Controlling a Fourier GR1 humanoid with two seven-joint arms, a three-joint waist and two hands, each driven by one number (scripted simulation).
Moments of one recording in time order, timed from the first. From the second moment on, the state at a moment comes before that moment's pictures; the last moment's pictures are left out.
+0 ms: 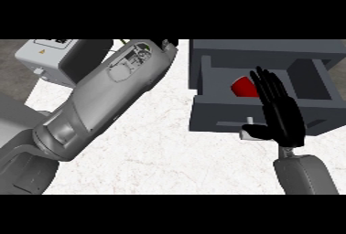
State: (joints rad) left arm -1.35 0.17 -0.62 -0.69 0.61 0.83 0.09; right arm -0.23 -0.16 0.06 -1.47 1.08 -0.24 -0.07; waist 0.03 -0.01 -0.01
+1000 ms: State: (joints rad) left arm -1.15 0.42 -0.63 -1.04 0.56 0.78 0.25; right arm -0.63 -0.17 -0.10 -0.85 1.21 -0.58 -0.12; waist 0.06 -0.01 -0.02
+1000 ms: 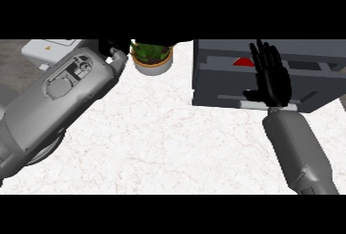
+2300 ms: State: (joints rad) left arm -0.87 0.52 -0.61 -1.34 0.48 0.76 0.25; right arm -1.08 -0.22 -0.25 -0.25 1.23 -0.72 -0.11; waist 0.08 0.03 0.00
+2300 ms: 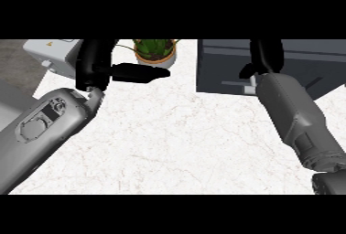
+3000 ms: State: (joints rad) left arm -0.77 0.55 -0.58 -1.39 0.47 0.75 0.22; right arm -1.12 -0.18 -0.46 -0.28 0.97 -0.61 -0.40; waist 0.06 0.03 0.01
